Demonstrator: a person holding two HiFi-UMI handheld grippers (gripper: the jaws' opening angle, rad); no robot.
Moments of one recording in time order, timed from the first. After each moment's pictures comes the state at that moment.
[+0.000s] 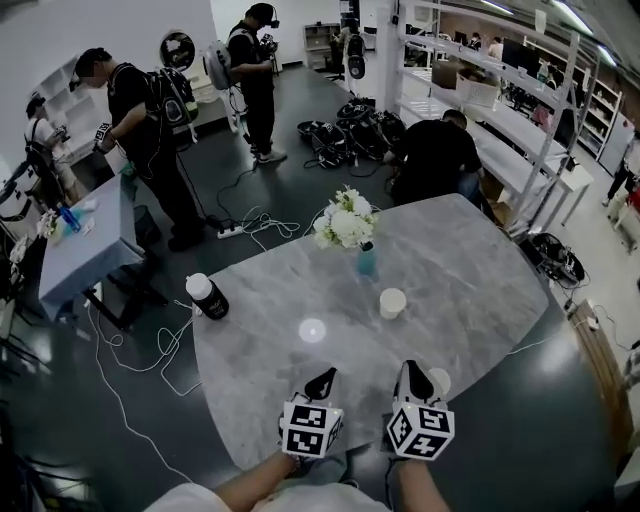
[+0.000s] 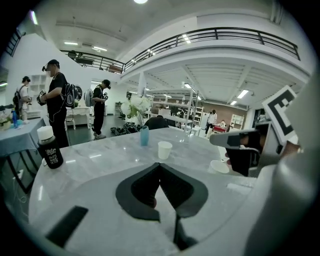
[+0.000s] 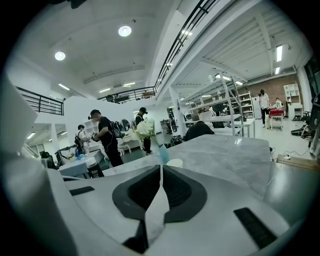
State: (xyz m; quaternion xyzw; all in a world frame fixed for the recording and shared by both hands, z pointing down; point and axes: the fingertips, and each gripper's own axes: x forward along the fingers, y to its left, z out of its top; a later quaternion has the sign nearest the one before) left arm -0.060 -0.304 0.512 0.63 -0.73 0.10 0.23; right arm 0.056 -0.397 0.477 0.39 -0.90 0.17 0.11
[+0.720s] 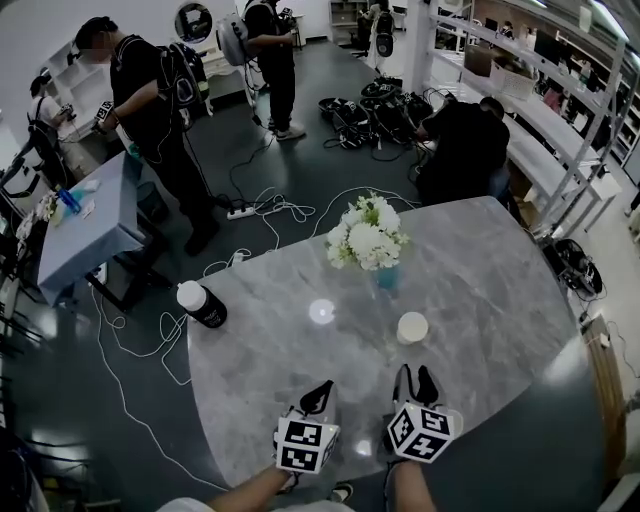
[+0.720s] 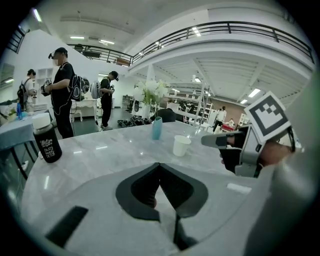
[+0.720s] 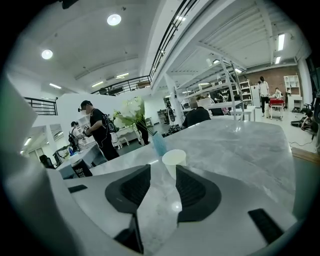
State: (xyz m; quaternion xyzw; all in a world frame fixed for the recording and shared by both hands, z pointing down) left arm -0.123 -0.344 0.566 0.60 -0.75 0.11 0.27; right arm -0.017 -0.476 0.550 0.38 -0.88 0.22 0.16
